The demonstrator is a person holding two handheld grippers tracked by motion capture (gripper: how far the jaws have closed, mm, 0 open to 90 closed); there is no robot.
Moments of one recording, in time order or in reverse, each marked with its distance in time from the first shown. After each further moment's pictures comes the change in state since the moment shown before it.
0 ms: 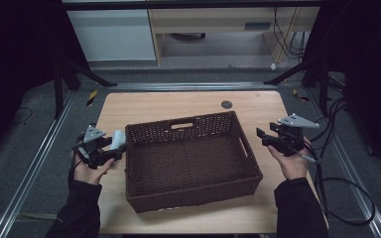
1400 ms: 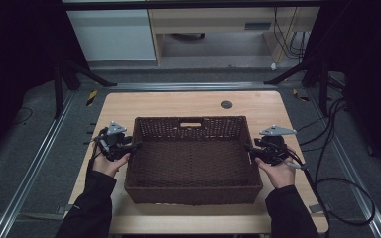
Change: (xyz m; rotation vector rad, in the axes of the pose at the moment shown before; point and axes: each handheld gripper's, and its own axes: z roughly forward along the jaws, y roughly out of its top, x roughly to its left) left arm -0.011 0.007 0.046 0.077 -0.071 0.056; right arm 0.030 -0.026 0.021 0.178 0.063 -0.027
